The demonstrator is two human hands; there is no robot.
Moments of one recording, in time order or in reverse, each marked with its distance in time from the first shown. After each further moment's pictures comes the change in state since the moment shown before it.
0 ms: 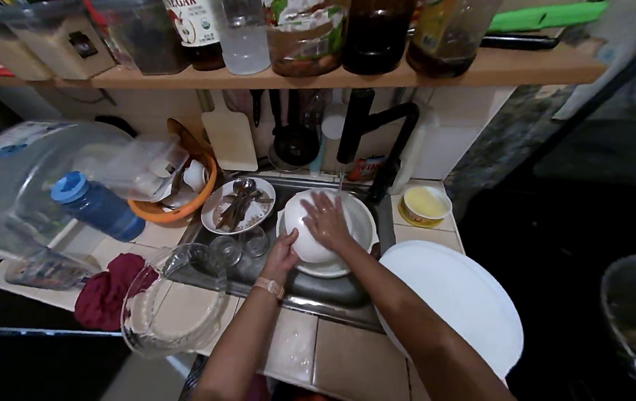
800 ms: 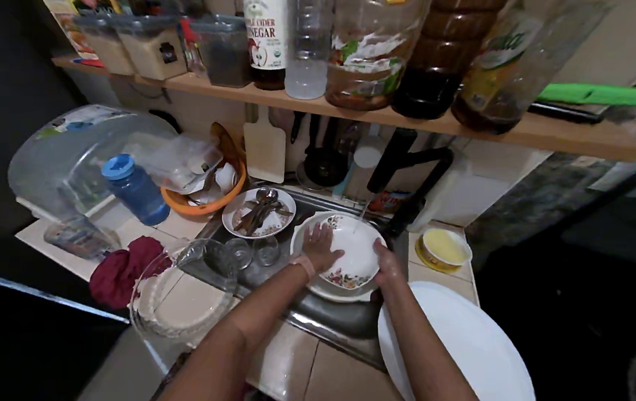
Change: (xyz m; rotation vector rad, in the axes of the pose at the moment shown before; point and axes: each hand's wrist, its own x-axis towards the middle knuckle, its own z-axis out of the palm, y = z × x) left_hand 0.038 0.011 0.042 2.002 -0.266 0.126; right_hand -0.033 0.025 -0.036 1.290 0.346 0.922
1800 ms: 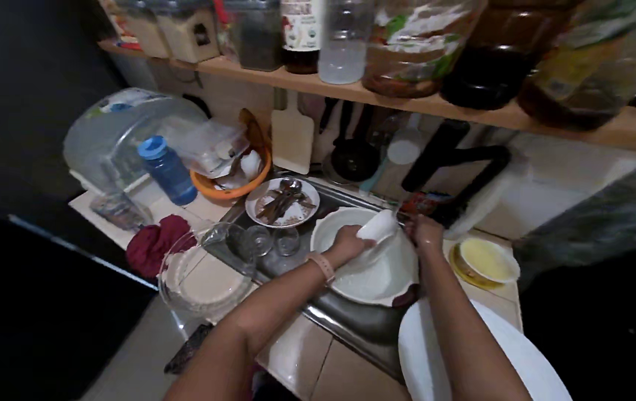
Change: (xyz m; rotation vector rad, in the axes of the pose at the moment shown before) left_hand -0.021 0.025 -0.024 -0.948 0.193 -0.088; right_hand 0.072 -0.044 0.004 -0.551 0.078 -0.256
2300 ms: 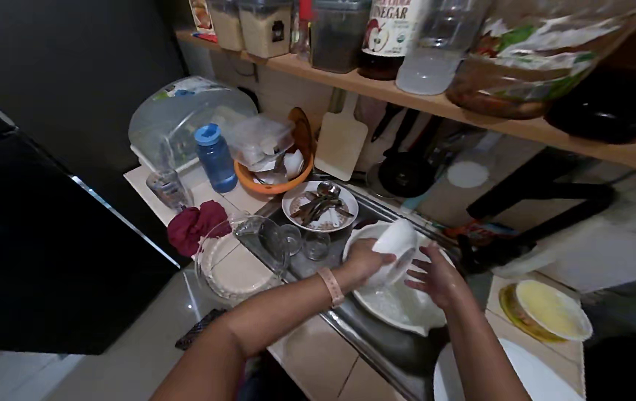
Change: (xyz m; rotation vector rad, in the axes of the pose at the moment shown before) left_hand -0.051 -0.002 -0.041 -0.318 0.129 -0.056; right_hand -0.099 -0.042 0.035 0.052 -0.352 0.241
